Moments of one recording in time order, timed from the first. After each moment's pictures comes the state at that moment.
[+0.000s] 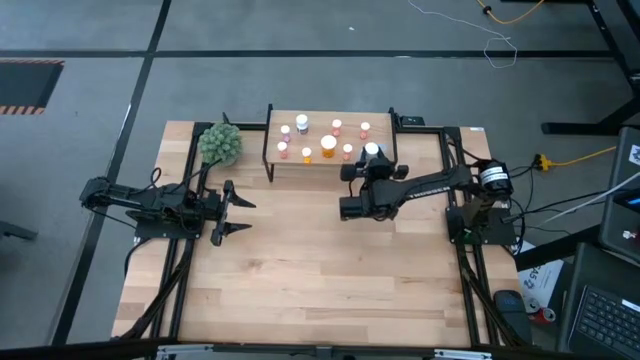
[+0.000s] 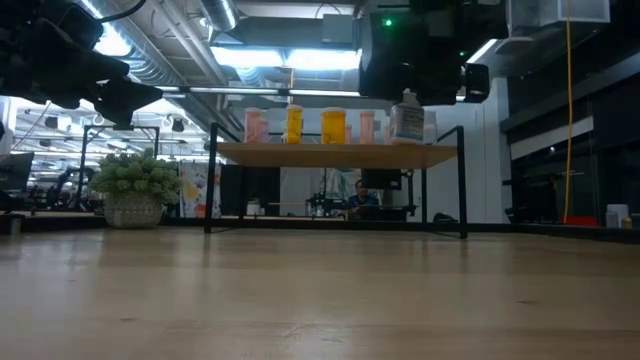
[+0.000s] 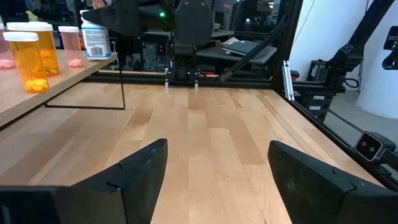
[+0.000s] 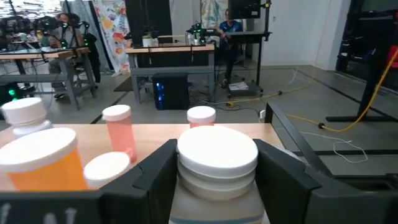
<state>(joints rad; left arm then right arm) -0.16 0.02 0.01 0.06 -0.13 -0.07 0.06 1.82 1.28 -1.06 1.49 1.69</state>
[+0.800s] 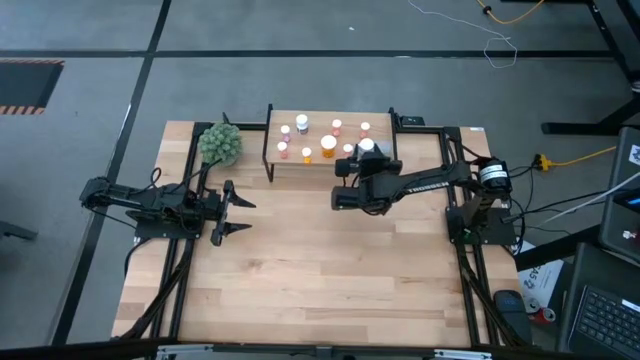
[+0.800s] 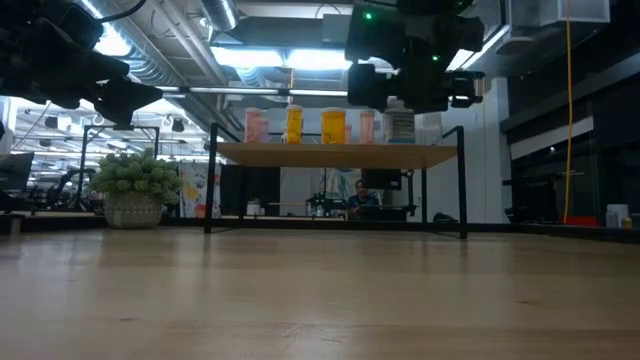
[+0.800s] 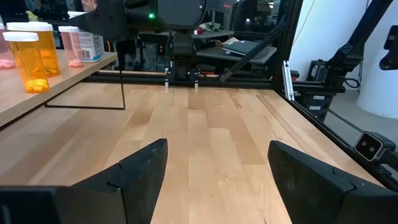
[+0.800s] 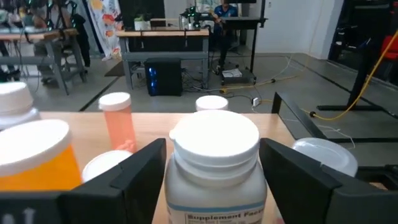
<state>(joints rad) -0.16 0.02 0.01 0.06 -0.13 -0.07 0.00 1.82 1.28 -0.82 1.43 1.42</state>
